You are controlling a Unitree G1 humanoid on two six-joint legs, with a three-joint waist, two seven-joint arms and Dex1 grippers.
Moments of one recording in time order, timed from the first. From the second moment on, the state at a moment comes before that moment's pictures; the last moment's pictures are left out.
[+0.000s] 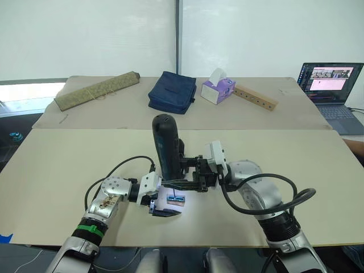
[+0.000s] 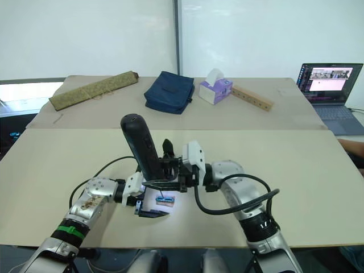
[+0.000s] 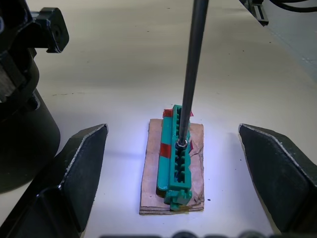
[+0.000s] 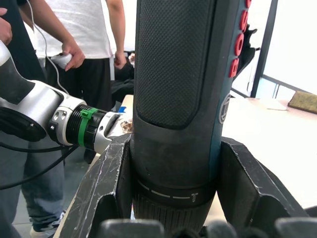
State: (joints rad) left arm -0.35 0.48 -0.24 0.31 -0.20 -0.14 -1.36; right arm -0.46 -0.29 0.27 -0.14 0.45 0.25 1.12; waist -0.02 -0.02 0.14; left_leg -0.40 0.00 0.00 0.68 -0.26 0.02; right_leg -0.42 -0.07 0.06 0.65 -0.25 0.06
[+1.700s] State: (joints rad) left arm -0.27 0.57 -0.10 0.11 -0.42 0.00 -1.40; right arm -0.55 -0.31 0.17 -0.28 0.61 0.31 1.10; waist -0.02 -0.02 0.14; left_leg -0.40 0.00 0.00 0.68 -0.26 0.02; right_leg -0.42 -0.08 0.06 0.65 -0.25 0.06
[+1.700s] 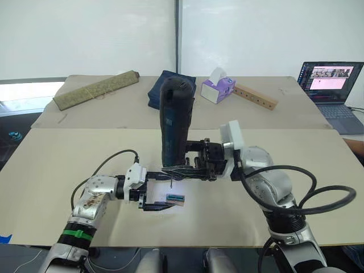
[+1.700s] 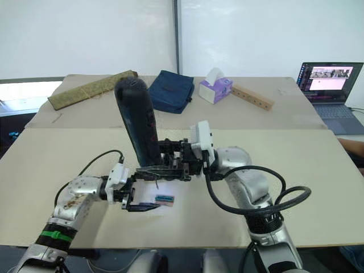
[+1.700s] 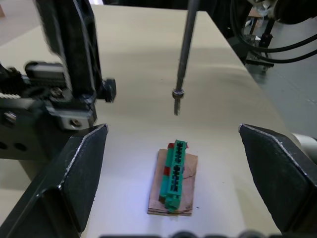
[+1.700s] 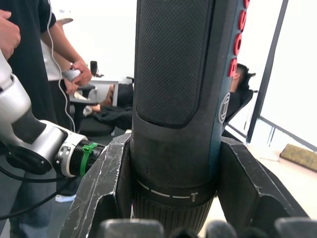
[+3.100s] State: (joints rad) left arm -0.33 0.41 -0.14 0.21 -0.20 0.10 -0.97; right arm -0.53 -0.52 -0.02 -0.44 0.77 0.45 0.98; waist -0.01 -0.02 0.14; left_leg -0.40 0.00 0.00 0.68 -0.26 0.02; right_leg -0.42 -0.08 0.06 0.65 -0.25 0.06
